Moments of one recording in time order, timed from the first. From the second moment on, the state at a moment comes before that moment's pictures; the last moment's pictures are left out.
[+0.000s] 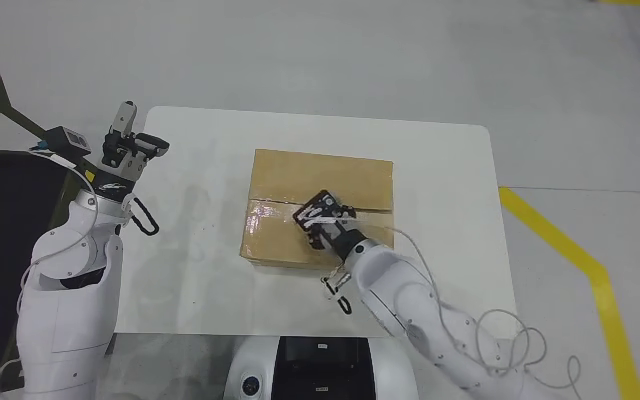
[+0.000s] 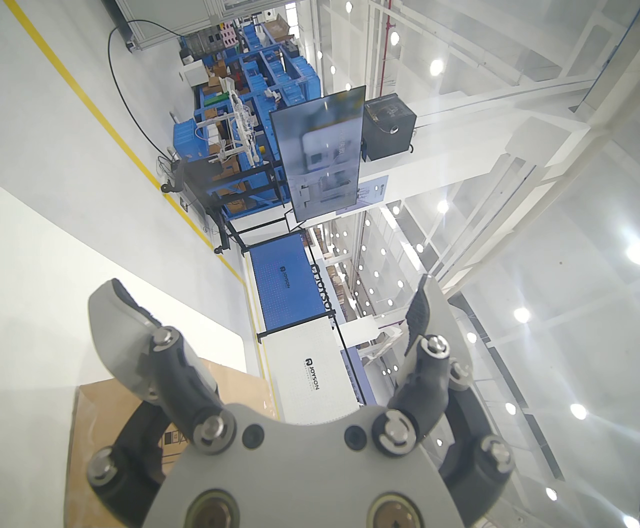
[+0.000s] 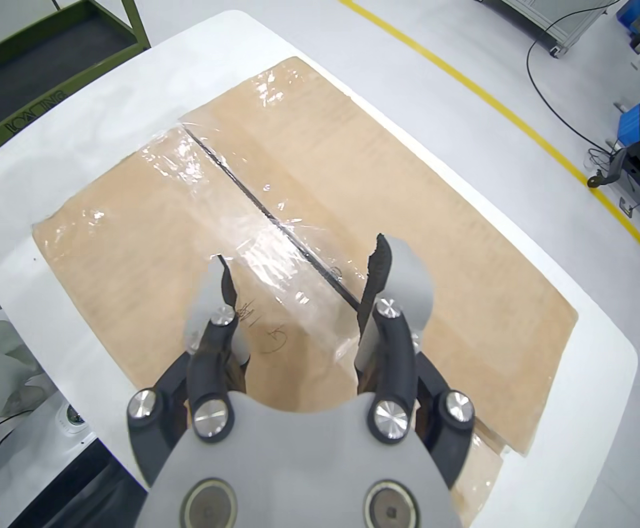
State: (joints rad) left arm 1.51 -1.06 -1.83 -1.79 -0.38 -0.20 -0.41; right arm -1.19 -1.27 0.74 -1.96 -1.42 0.12 0.72
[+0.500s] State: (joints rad) left arm 1.51 -1.06 -1.83 -1.79 -0.38 -0.20 -0.41; right arm -1.17 -1.31 0.71 -1.94 -1.53 0.13 0.76
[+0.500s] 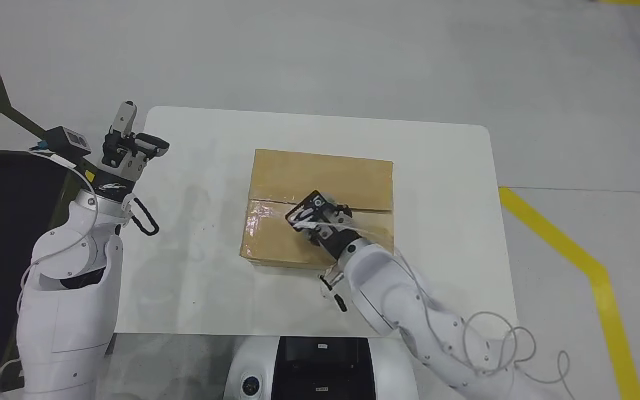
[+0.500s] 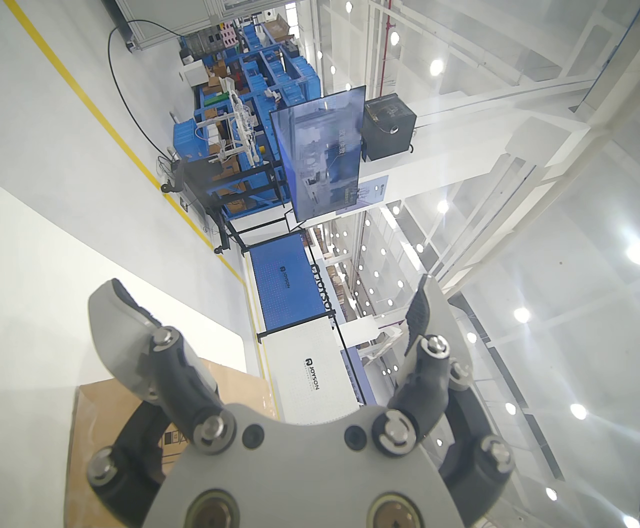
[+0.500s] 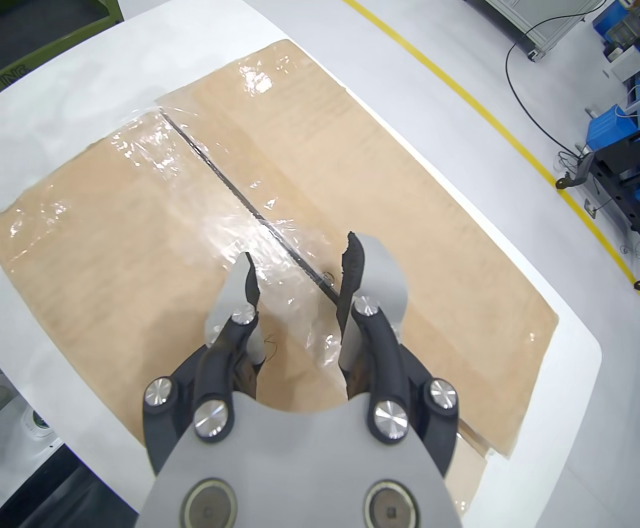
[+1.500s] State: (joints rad) left arm 1.51 -1.06 -1.83 -1.79 -0.38 -0.20 -0.41; right arm -1.36 -1.30 0.86 -2.09 -1.61 0.09 0.69
